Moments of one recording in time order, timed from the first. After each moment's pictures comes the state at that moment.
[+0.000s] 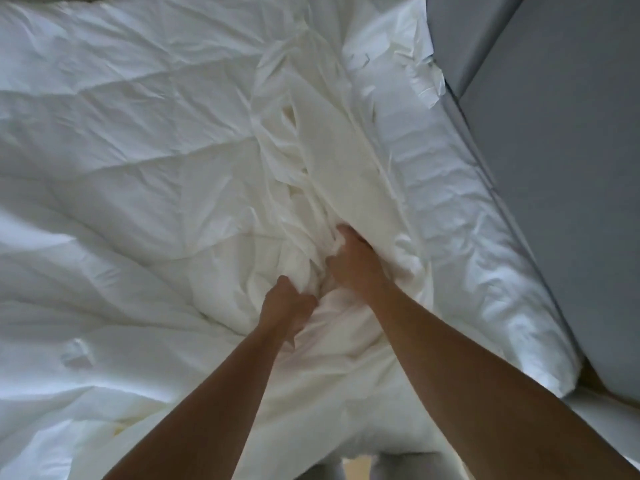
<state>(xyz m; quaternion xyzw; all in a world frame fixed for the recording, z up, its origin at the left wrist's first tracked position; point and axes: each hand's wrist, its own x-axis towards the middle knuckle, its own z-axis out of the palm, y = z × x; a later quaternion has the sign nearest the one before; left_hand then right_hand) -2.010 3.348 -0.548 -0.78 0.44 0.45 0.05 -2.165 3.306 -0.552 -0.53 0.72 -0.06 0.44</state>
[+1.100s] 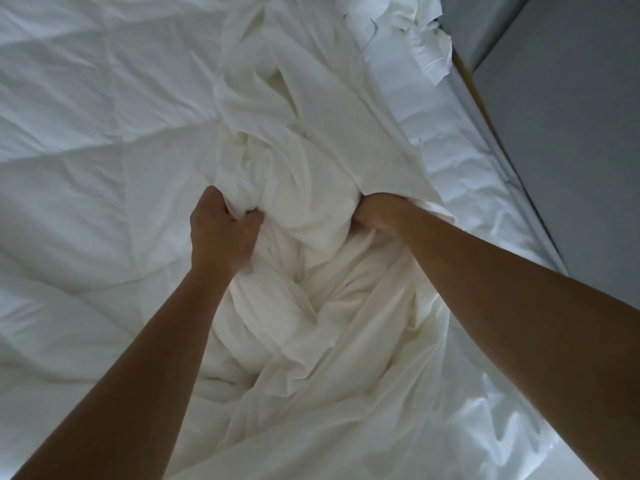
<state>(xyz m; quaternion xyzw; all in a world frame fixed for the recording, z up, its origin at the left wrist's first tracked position) -1.973 3.213 -0.546 -0.75 0.51 0.34 -0.26 -2.212 3.186 -0.598 -0.51 0.75 0.07 0.40</state>
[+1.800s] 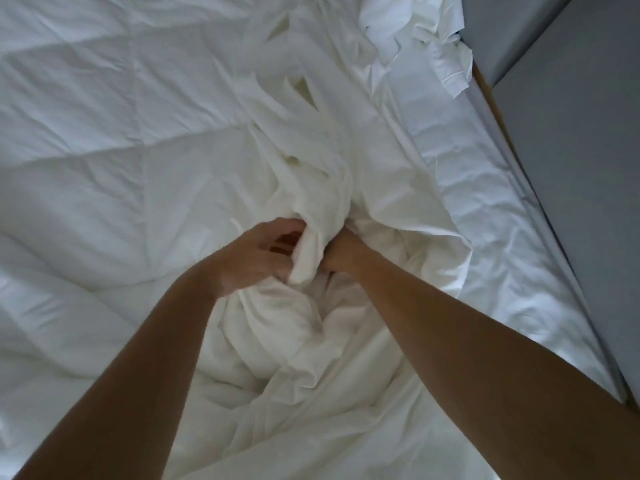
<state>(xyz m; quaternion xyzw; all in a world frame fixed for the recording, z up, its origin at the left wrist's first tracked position) -1.960 3.211 -0.532 -0.51 0.57 0.63 -0.09 -2.134 3.211 -0.602 -0.62 0.63 0.11 0.45</state>
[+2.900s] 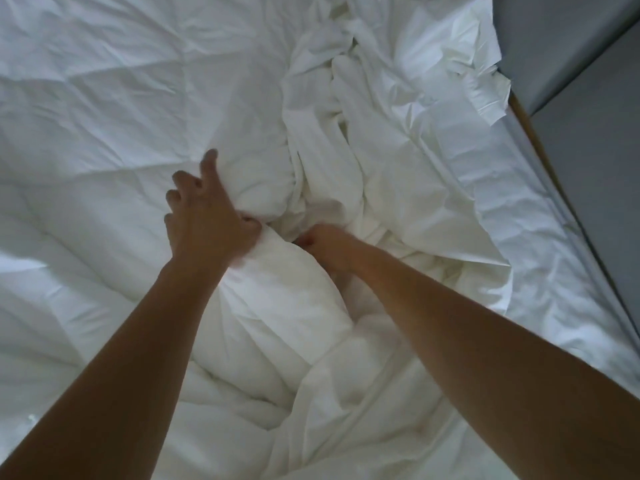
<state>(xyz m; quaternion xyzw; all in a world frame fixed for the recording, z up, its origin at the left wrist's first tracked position) -1.891 3.166 -0.516 -0.78 0.60 0.15 -0.08 -2.069 3.169 -0.609 -0.61 0.59 -0.04 0.52</state>
